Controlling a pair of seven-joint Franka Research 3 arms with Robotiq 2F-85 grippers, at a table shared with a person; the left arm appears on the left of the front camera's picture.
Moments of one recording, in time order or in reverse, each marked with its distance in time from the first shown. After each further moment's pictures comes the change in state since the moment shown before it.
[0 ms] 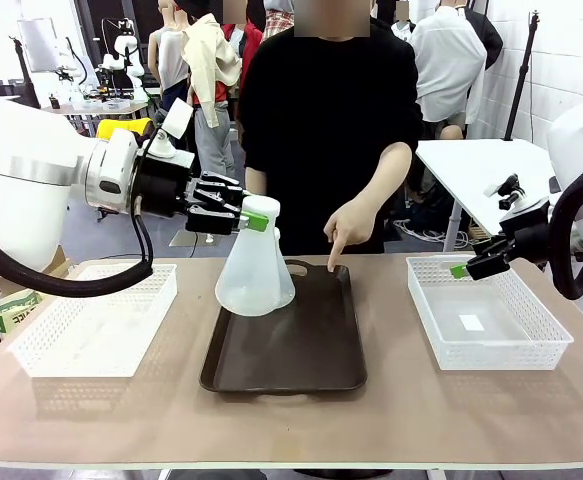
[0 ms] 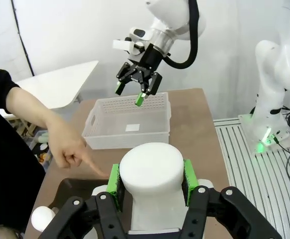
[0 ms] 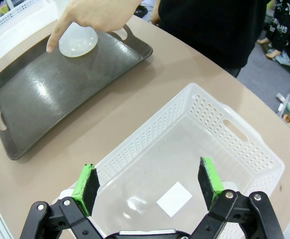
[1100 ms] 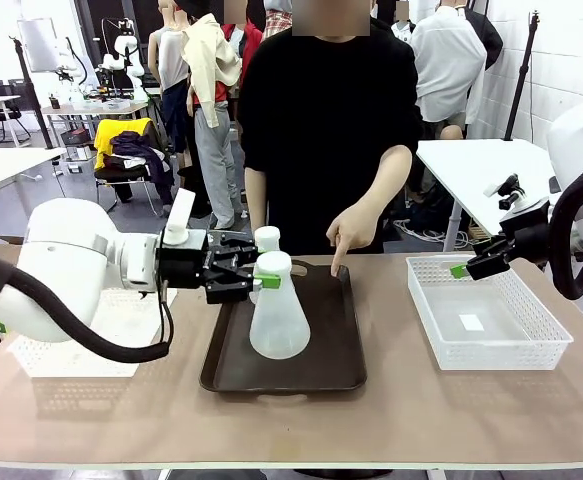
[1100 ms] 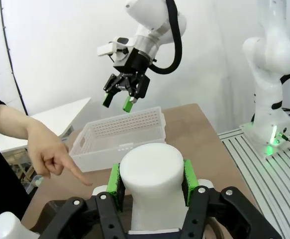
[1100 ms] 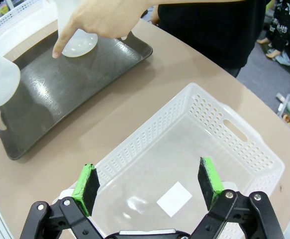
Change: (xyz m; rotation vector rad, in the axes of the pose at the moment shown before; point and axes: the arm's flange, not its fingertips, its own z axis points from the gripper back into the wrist) left arm -0.131 0.003 -0.055 -0.059 -0.258 -0.098; right arm 0.000 0.000 0.000 0.000 0.000 0.000
